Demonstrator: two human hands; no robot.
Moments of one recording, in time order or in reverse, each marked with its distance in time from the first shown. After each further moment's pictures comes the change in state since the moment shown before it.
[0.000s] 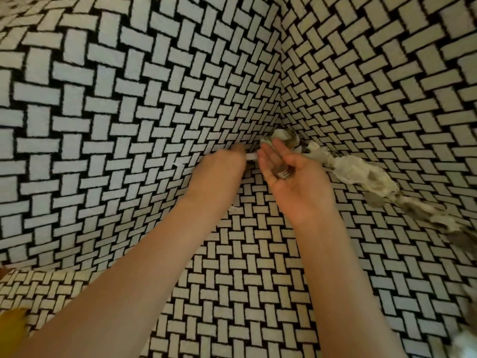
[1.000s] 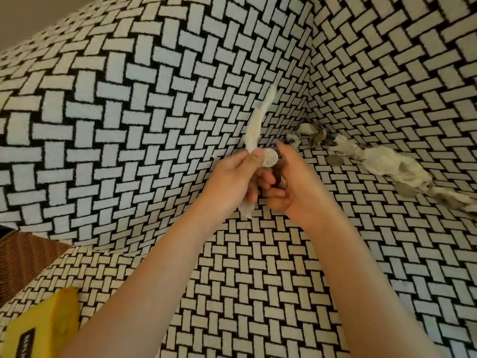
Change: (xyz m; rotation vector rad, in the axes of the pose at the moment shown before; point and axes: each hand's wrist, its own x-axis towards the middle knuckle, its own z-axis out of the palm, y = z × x) left_hand -0.045 -0.014 -0.023 -1.367 -0.133 -0.287; right_hand -0.010 0.028 0.008 -0.706 -0.122 0.202
